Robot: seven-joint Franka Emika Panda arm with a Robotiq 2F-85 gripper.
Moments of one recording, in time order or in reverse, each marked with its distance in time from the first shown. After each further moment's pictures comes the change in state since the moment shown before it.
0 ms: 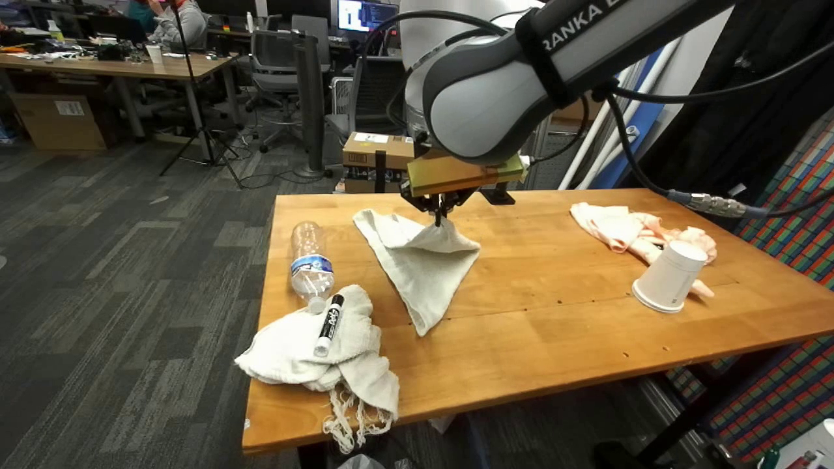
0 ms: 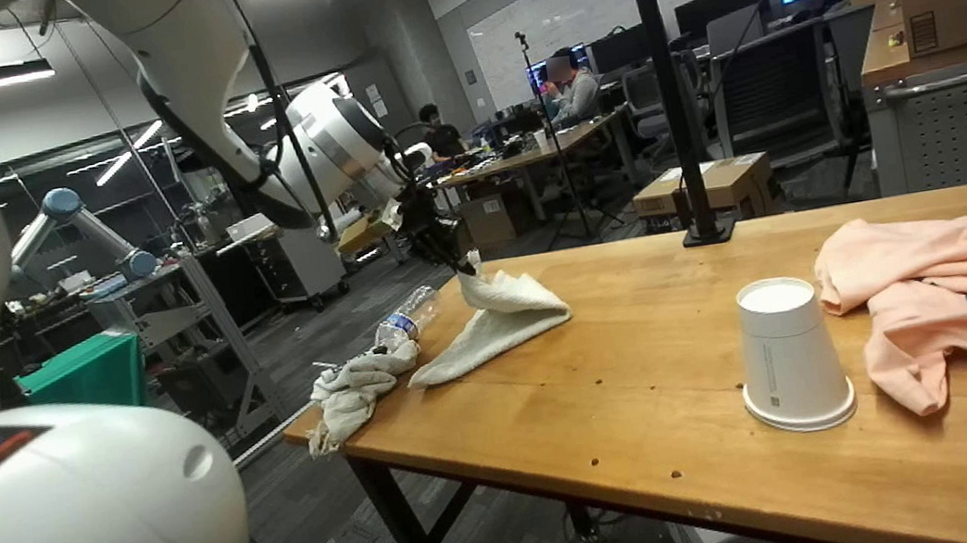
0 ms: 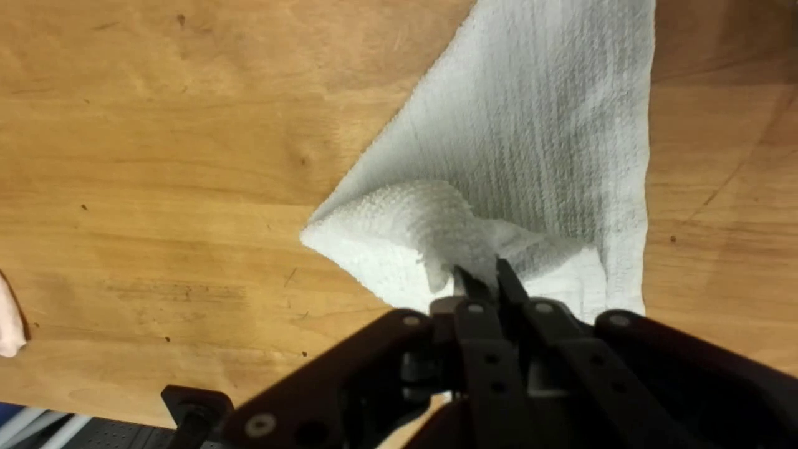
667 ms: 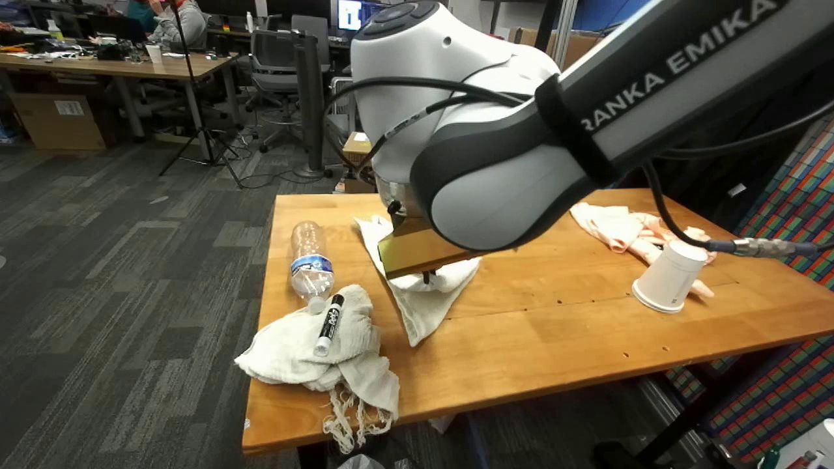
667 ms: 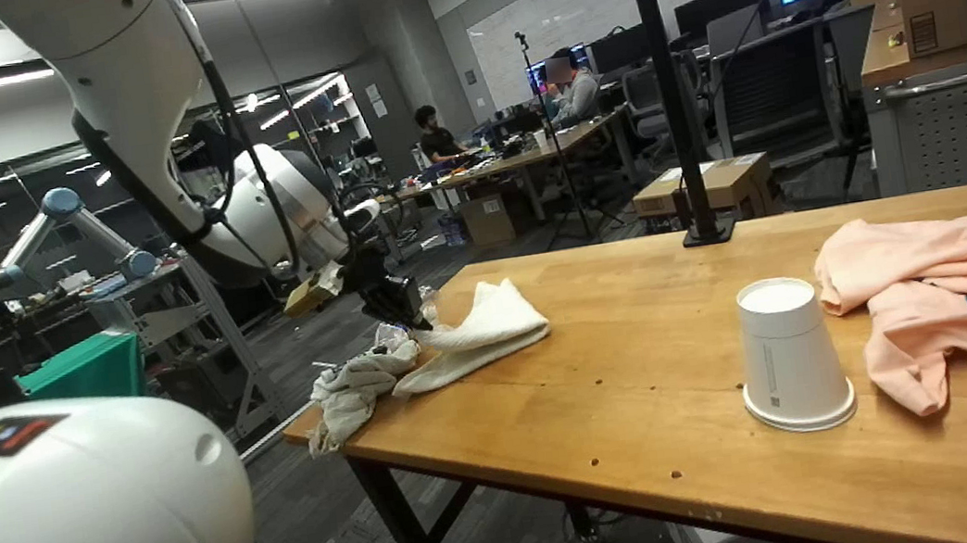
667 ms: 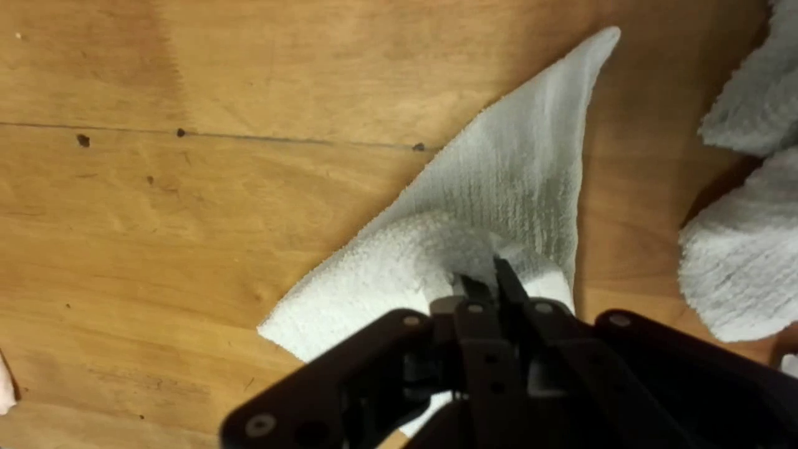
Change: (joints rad) arm 0.053 -0.053 0.104 -0.181 -0.094 0.000 0.210
